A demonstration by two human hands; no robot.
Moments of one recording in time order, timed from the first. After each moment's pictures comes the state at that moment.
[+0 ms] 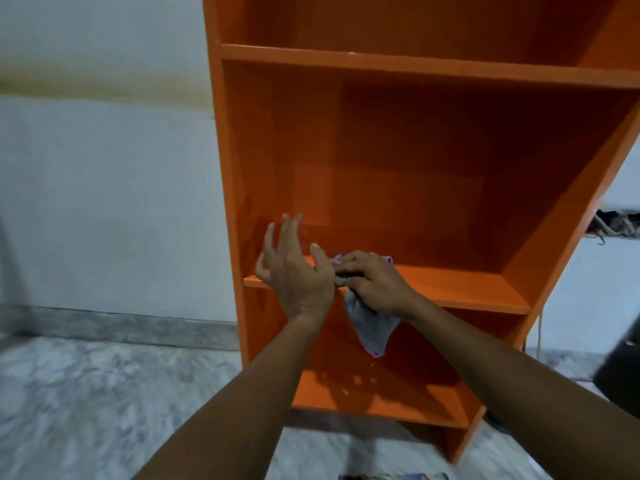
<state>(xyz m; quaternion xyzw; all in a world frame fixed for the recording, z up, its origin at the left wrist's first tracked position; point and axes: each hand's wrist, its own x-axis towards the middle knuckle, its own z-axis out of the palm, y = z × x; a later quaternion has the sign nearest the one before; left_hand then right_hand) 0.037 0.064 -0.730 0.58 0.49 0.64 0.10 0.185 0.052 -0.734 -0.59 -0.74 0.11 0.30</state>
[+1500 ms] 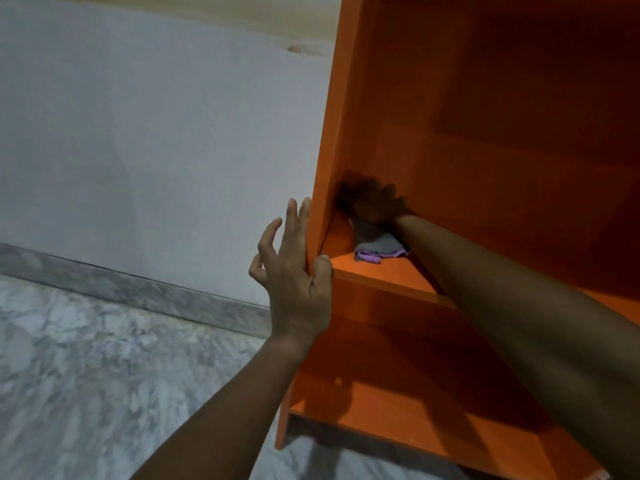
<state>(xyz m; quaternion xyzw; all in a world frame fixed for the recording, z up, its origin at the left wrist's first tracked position) -0.062 0.132 -0.804 0.59 0.45 0.66 0.12 0.093 0.267 -0.716 -0.75 -0.65 0.00 0.10</state>
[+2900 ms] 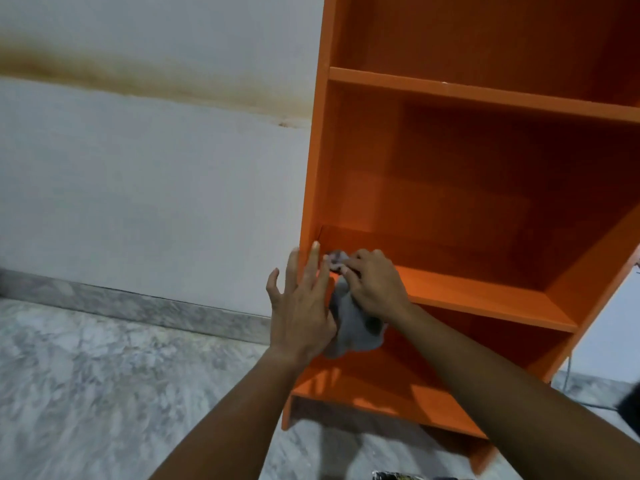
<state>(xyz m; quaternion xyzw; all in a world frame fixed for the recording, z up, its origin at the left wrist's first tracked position) -0.089 0.054 -0.776 0.79 0.49 0.36 -0.10 0.082 0.078 -0.738 -0.63 -0.73 -0.13 0.23</state>
